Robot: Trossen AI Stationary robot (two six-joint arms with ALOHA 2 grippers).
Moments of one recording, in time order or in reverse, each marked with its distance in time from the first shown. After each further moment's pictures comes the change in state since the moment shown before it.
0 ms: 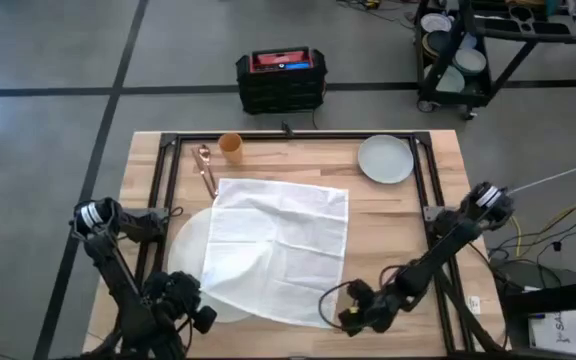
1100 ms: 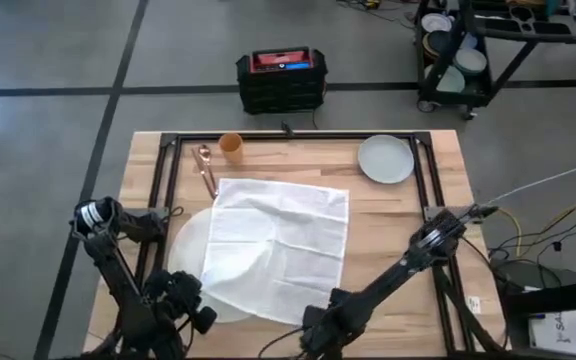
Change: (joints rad) left arm 0.002 -0.002 0.000 0.003 -0.018 0.045; right arm -0.101 0.525 1.081 -1.125 -0.186 -0.939
